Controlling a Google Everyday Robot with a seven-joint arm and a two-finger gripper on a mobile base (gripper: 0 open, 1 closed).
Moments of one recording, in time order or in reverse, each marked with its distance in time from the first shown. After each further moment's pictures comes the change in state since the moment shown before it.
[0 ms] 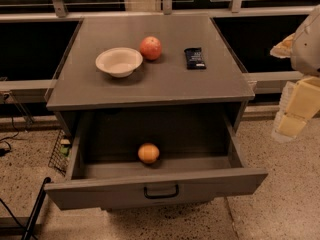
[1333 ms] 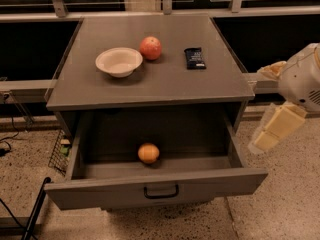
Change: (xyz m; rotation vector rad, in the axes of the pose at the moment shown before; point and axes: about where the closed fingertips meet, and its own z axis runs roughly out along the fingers) arm -0.007 0.005 0.053 0.009 -0.227 0.056
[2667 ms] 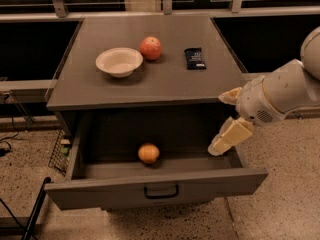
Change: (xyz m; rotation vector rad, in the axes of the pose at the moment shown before) arm -0.018 -0.002 0.101 -0.093 -0.158 0.047
